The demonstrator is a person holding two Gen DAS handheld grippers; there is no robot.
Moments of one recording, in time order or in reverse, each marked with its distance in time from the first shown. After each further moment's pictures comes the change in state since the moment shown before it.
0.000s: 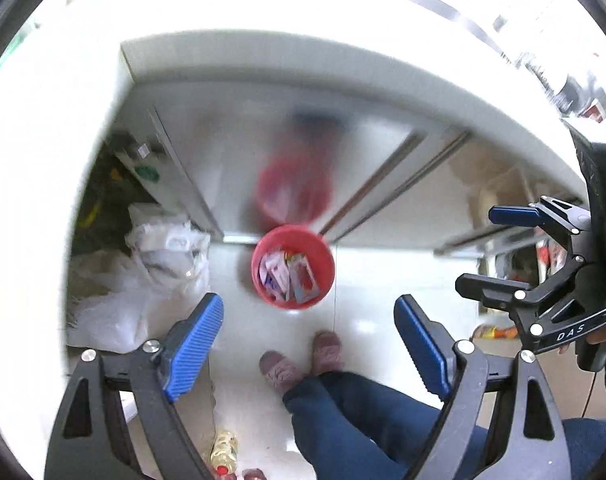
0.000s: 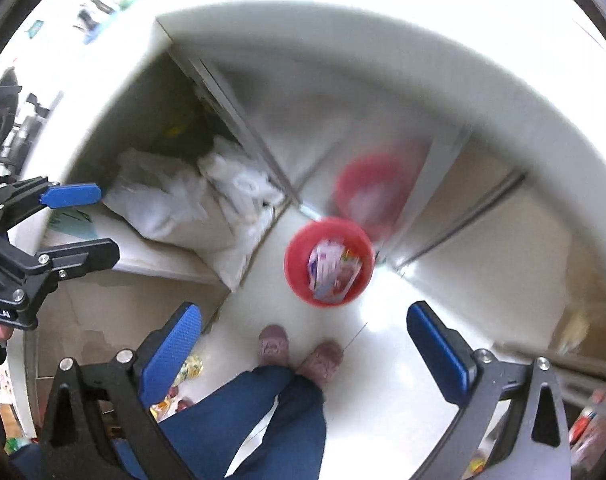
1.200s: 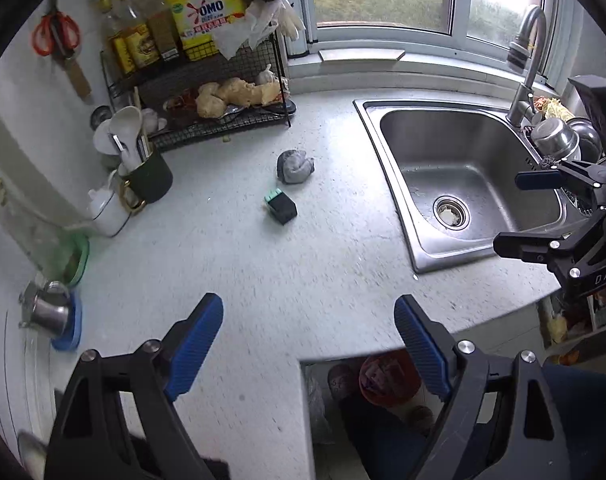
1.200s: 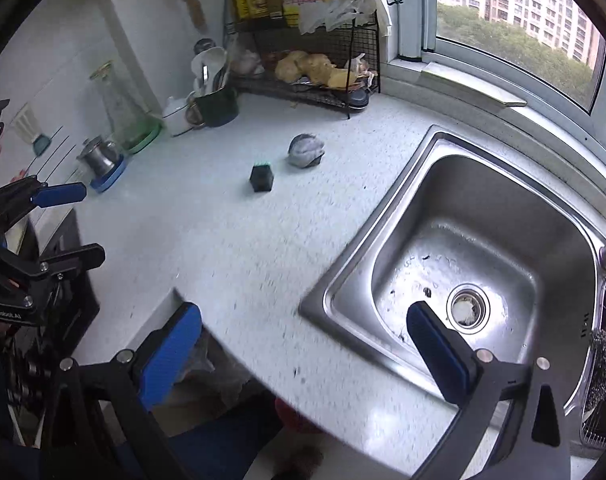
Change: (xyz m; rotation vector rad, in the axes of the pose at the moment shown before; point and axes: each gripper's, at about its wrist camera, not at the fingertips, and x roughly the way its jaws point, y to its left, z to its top) left arm -0.141 0.062 0.214 0.228 -0.243 0.203; right arm -0.134 -0.006 0.200 -0.002 -0.296 -0.070
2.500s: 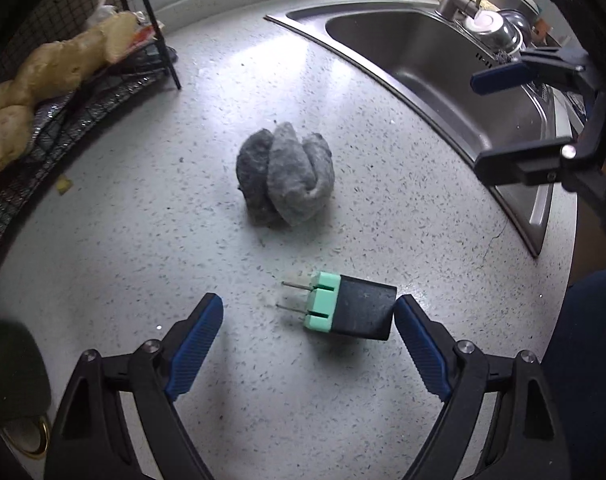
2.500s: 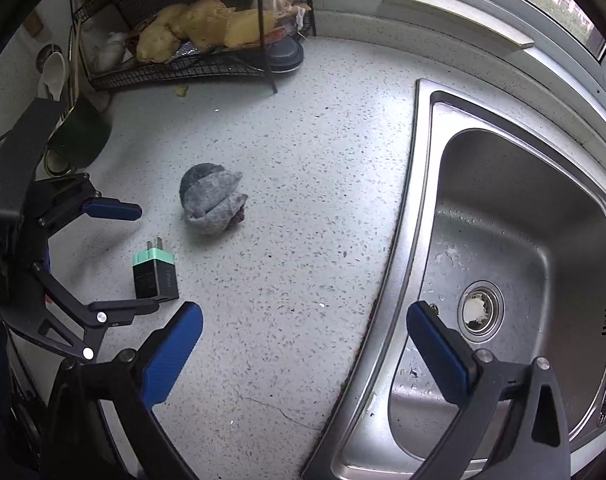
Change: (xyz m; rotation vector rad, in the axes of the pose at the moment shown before) left arm 0.249 0.077 0.106 0.514 0.224 -0.456; right arm 0.144 -0.040 0.119 0.264 0.234 -0.178
